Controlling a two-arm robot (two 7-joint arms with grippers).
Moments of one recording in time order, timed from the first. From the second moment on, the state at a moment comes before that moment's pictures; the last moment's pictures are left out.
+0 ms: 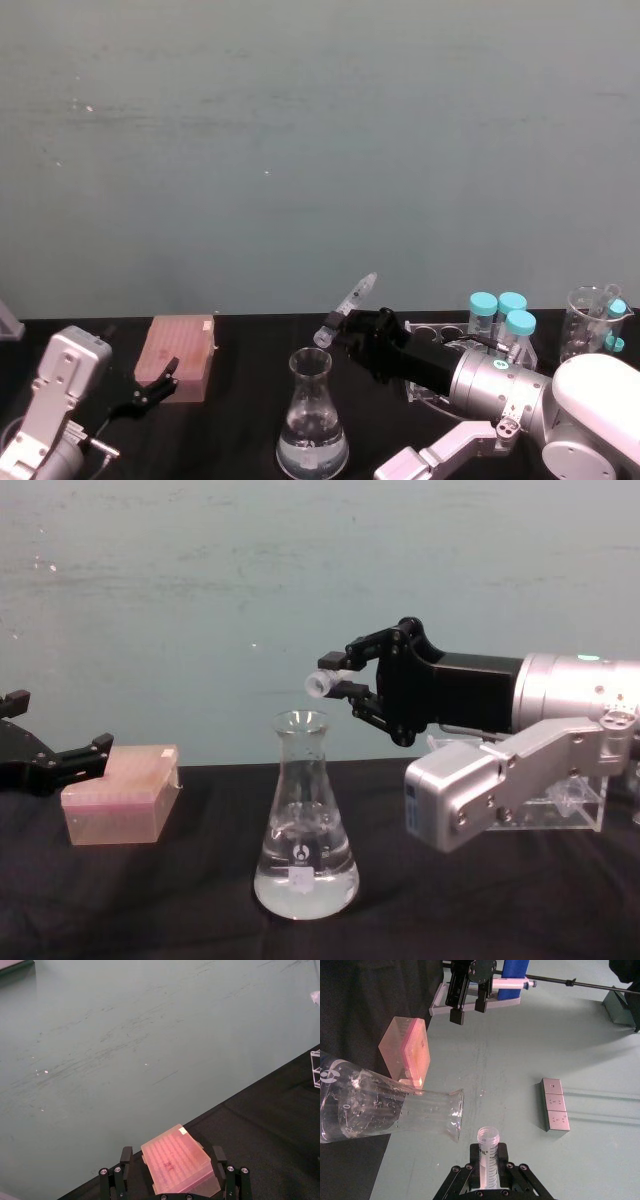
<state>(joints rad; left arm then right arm) -0.20 0.60 0.45 -1.41 -0.25 -0.12 0.03 0.73 0.41 -0.90 -1.06 -1.03 -0.51 -0.28</state>
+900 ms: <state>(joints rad) -0.20 0.60 0.45 -1.41 -0.25 -0.12 0.03 0.63 0.37 -0.57 -1.08 -0.11 -0.41 0.35</state>
